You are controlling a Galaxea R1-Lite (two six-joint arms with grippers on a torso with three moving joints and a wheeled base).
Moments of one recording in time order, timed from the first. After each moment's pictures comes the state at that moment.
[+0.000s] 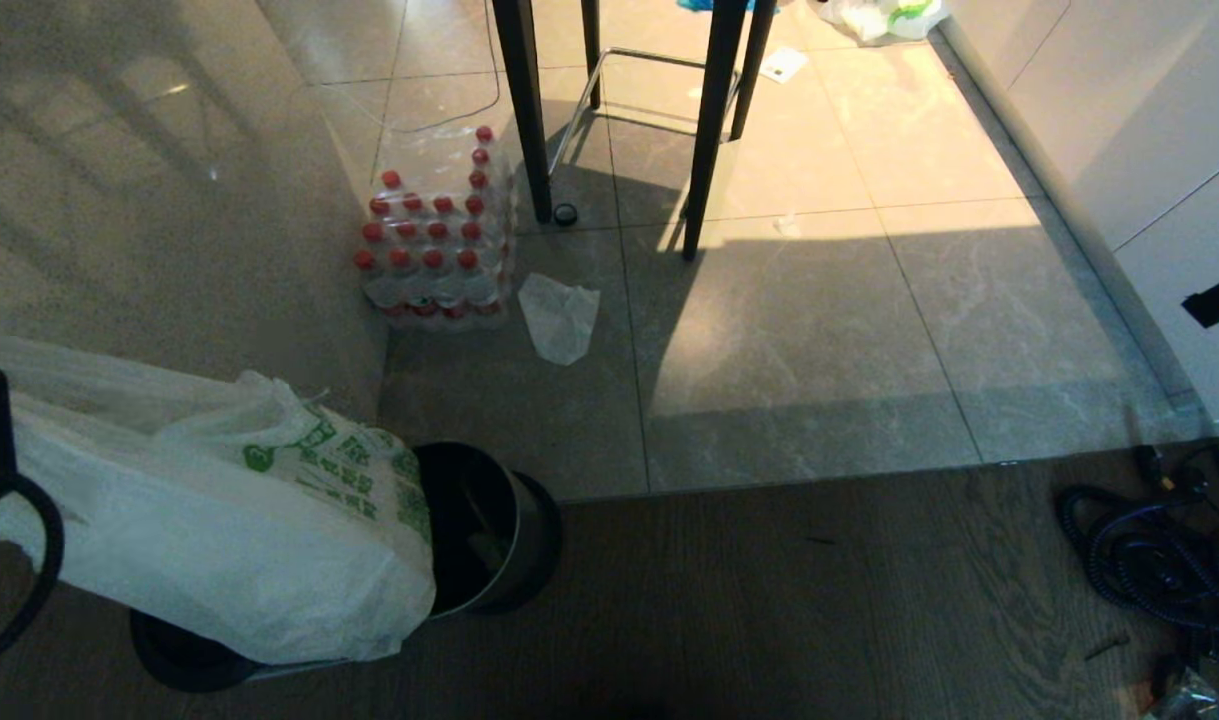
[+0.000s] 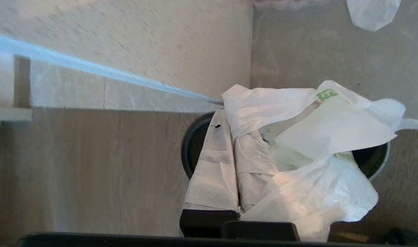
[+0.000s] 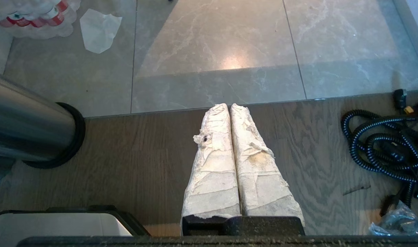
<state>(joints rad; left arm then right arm) -0.61 1.01 -1.07 0.45 0.91 -0.08 0.00 0.00 0.00 -0.09 0.00 0.00</state>
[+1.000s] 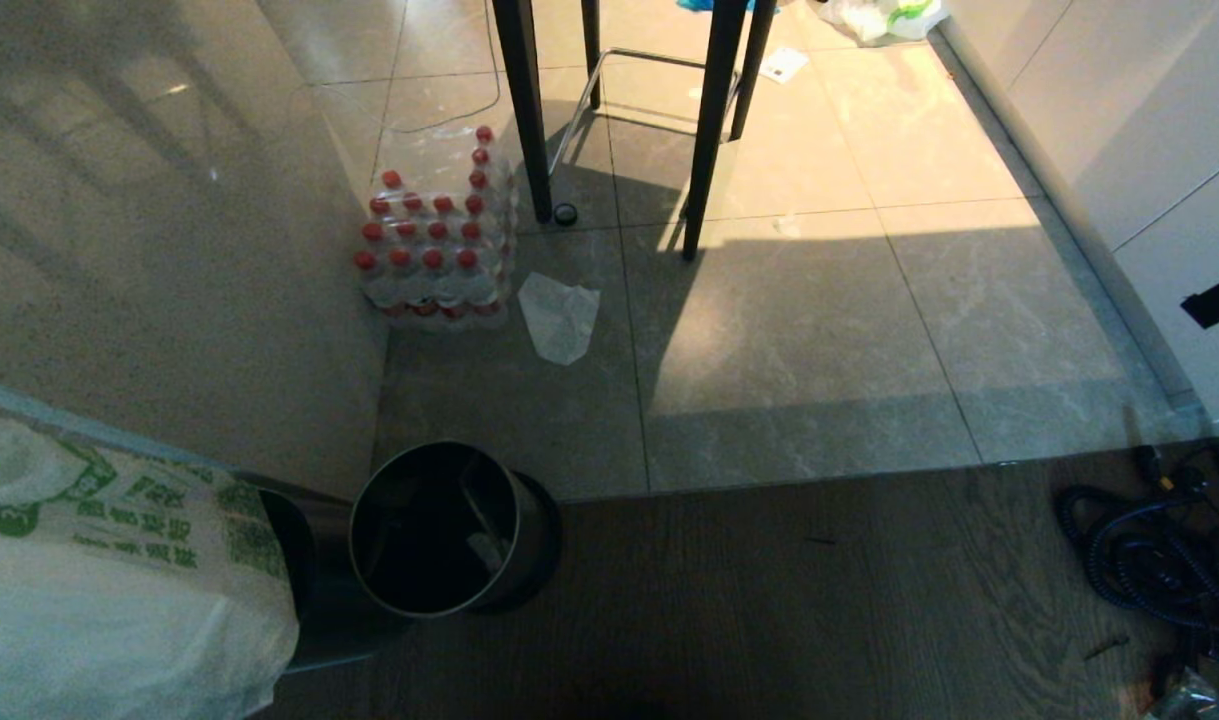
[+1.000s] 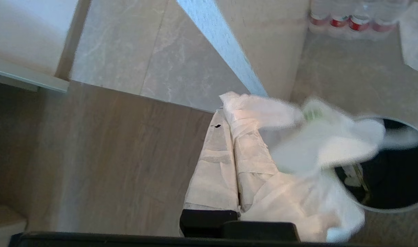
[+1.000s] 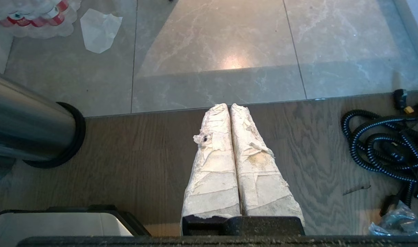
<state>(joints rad) -0.30 0.70 -1.00 0.49 0.79 0.00 0.00 0.00 0.00 -0.09 0.00 0.00</state>
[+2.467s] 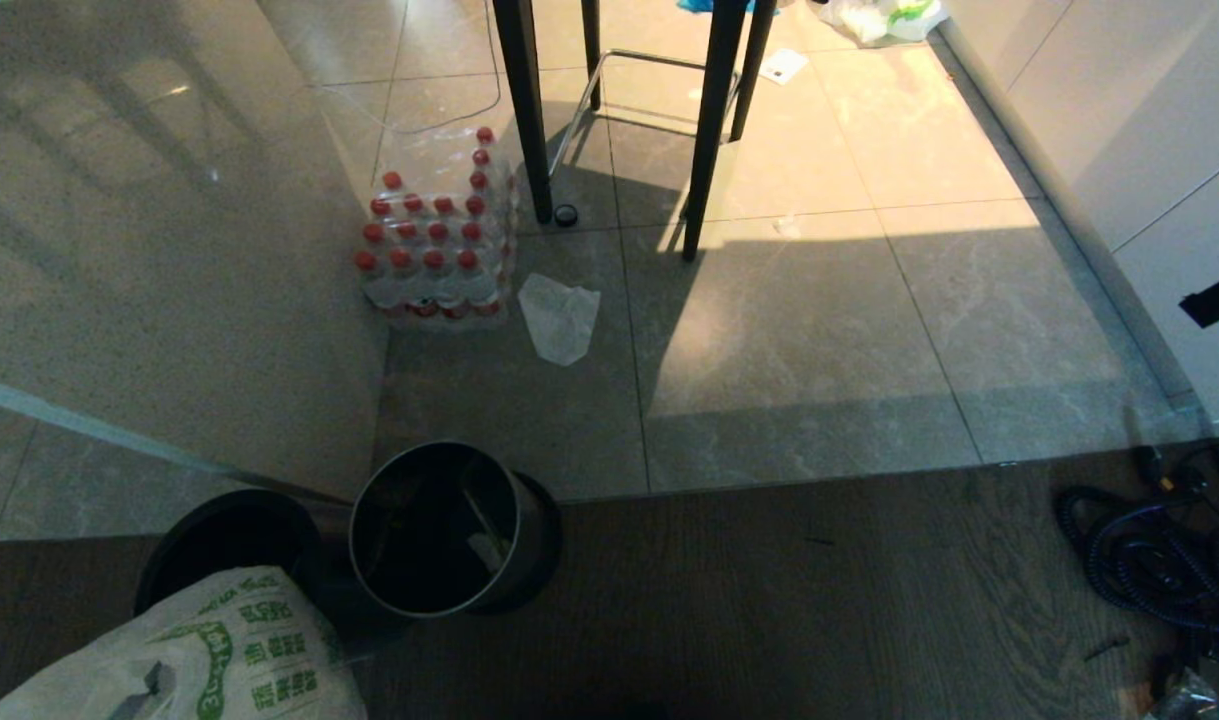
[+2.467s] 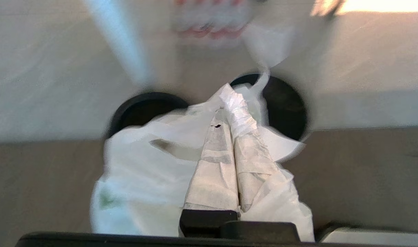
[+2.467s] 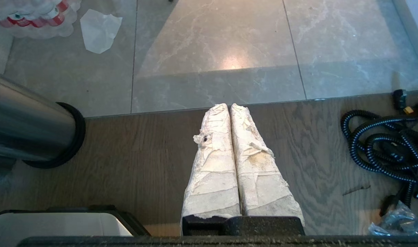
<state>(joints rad) 0.01 0.01 -0.03 -0.08 0.01 0.01 0.00 0.00 0.00 -0.09 0.00 0.00</state>
